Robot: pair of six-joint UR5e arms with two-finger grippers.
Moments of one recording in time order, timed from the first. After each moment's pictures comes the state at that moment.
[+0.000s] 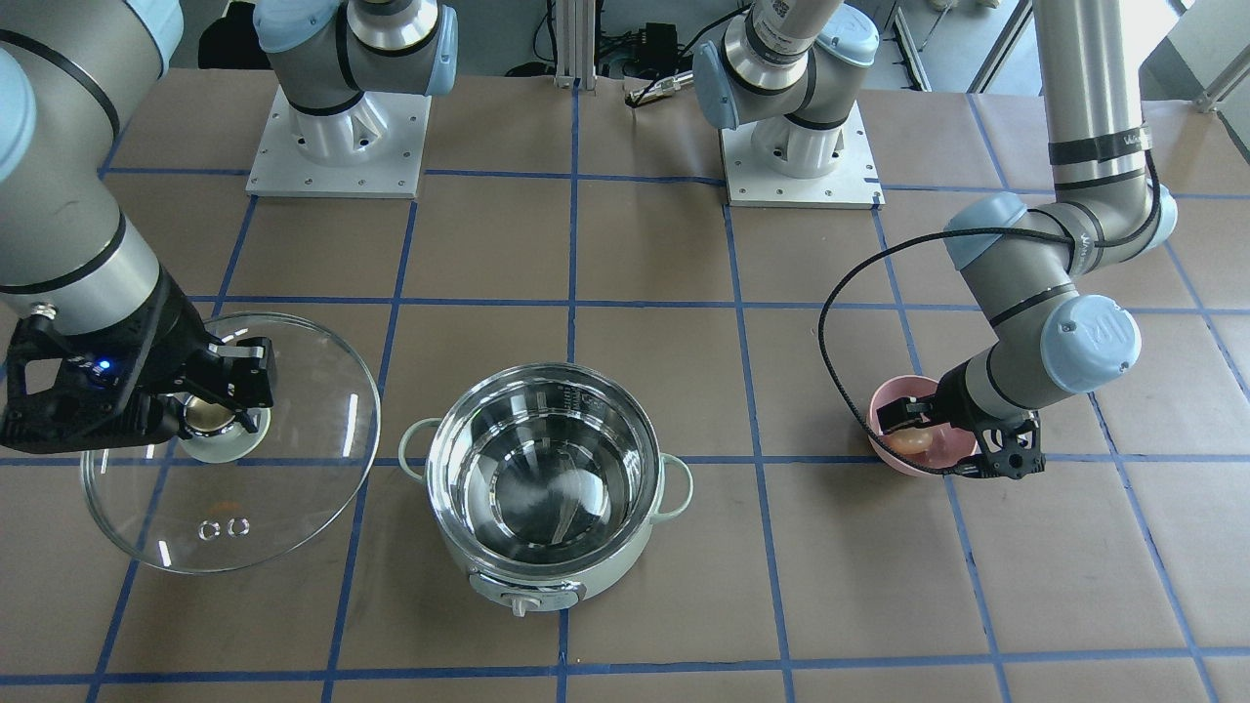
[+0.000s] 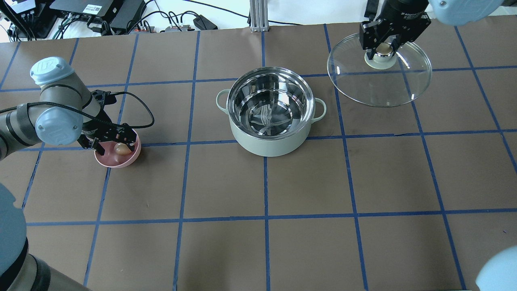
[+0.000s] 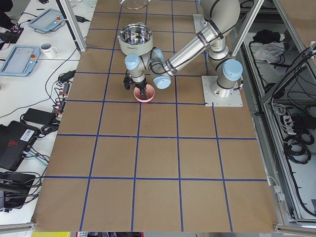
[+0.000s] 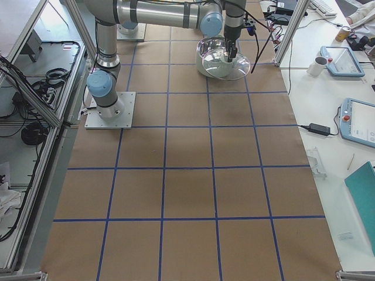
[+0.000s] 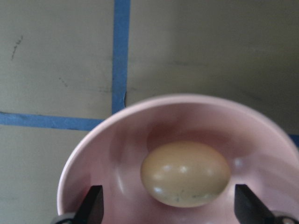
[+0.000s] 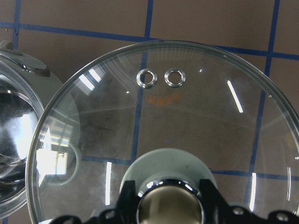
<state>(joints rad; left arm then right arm) -1.21 -1.95 -1.89 -1.05 1.62 0.25 1.51 -1.31 1.38 -1.71 -1.58 -0.18</state>
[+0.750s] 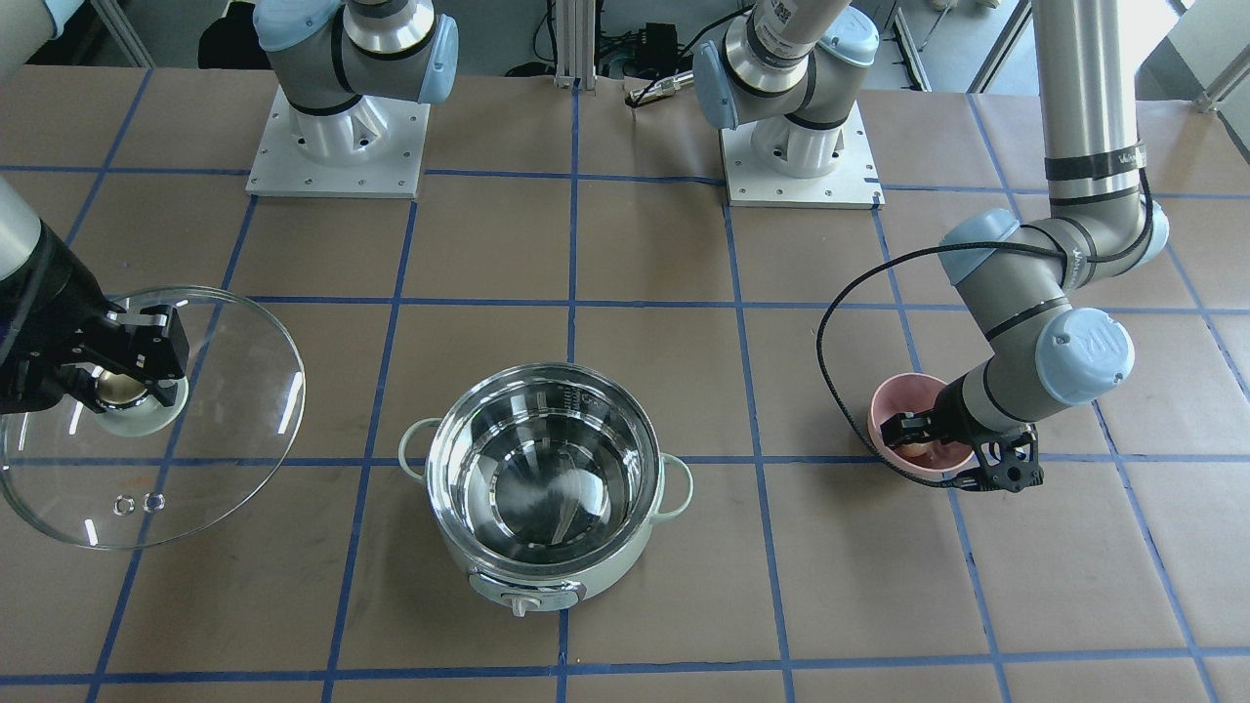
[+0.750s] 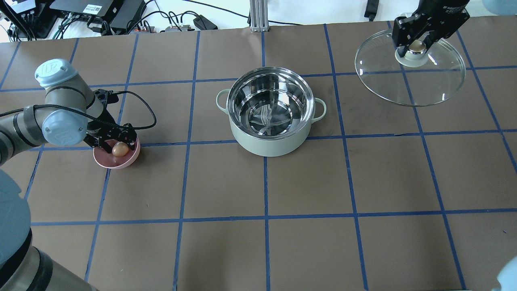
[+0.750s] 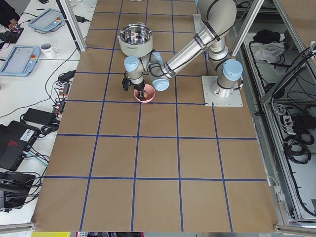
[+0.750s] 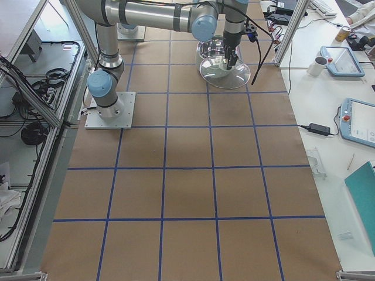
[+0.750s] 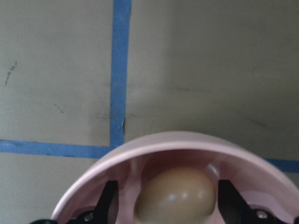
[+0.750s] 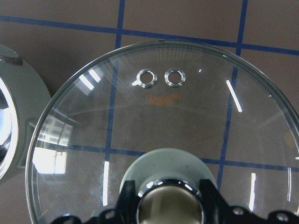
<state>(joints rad) -1.22 -1.98 -1.88 -0.99 1.61 0.25 1.41 -1.35 1.38 -1.66 -1.58 -0.29</state>
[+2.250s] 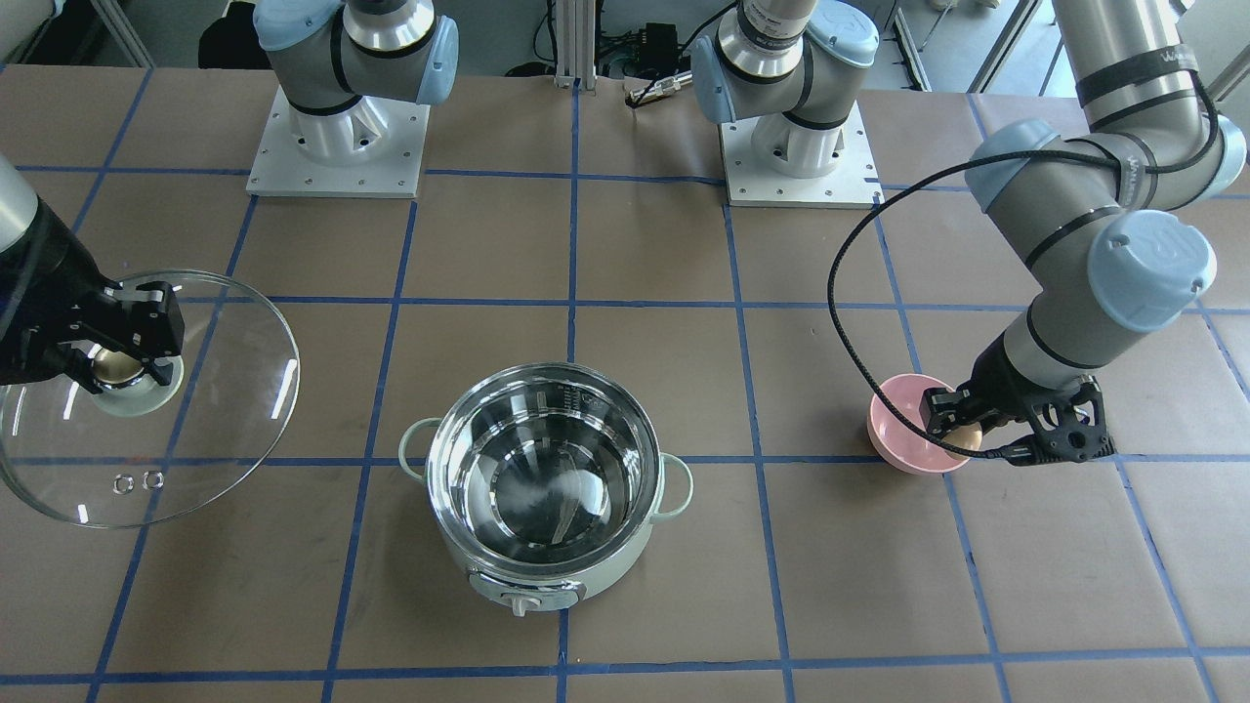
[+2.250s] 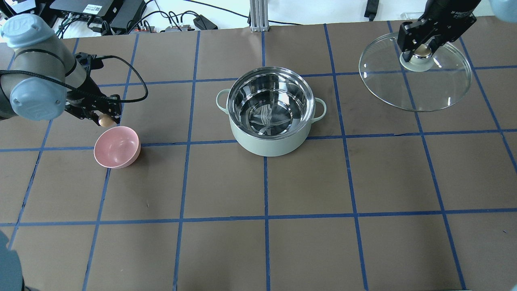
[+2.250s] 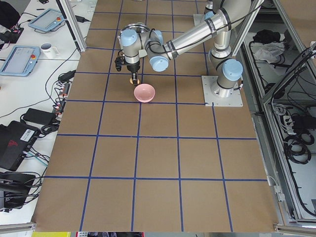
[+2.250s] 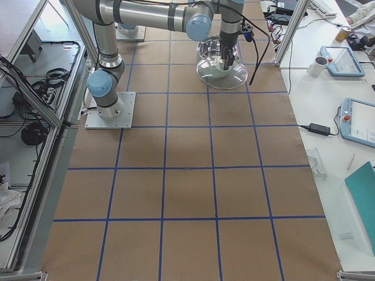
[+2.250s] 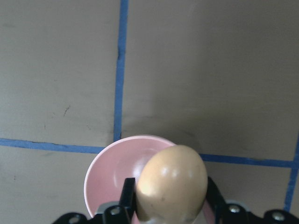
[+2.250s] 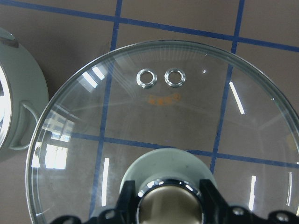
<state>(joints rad) -1.29 -1.83 -1.74 -1.14 1.62 0.20 1.39 -1.39 1.43 -1.66 -1.58 -0.34</state>
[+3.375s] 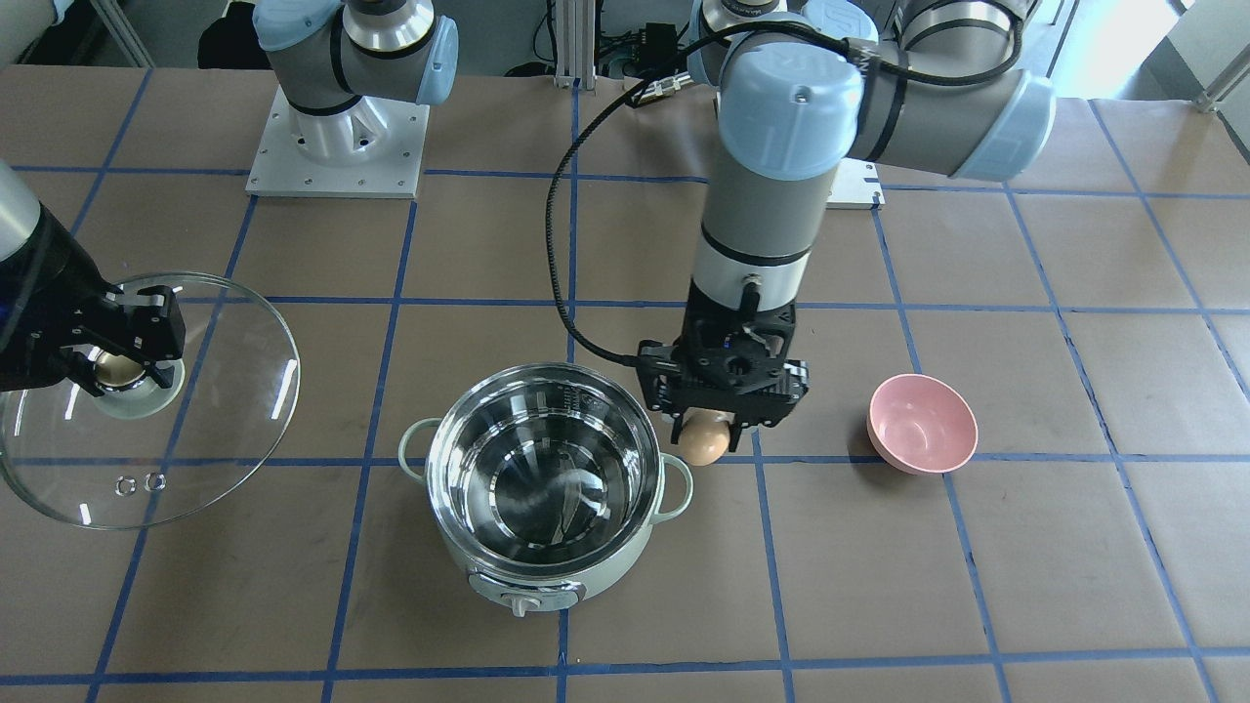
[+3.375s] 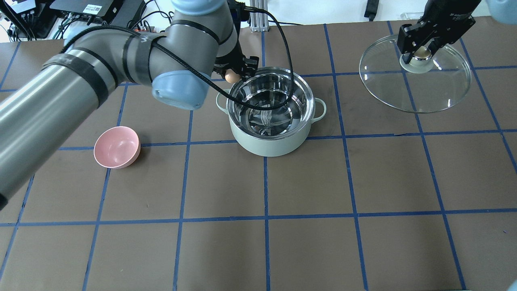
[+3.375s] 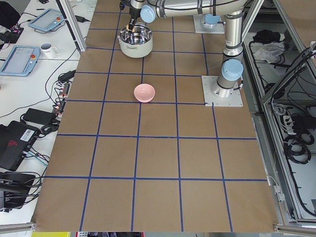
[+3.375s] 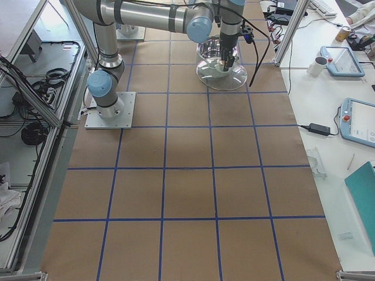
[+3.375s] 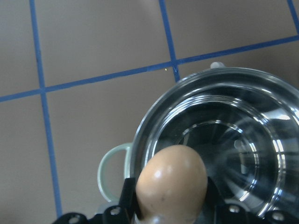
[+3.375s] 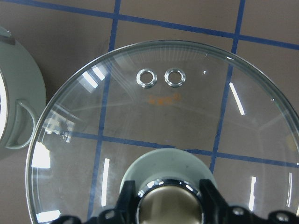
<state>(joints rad) -1.87 -1.89 -1.54 -0.99 1.61 -0.09 1.39 -1.38 1.43 -1.66 -1.59 -0.34</state>
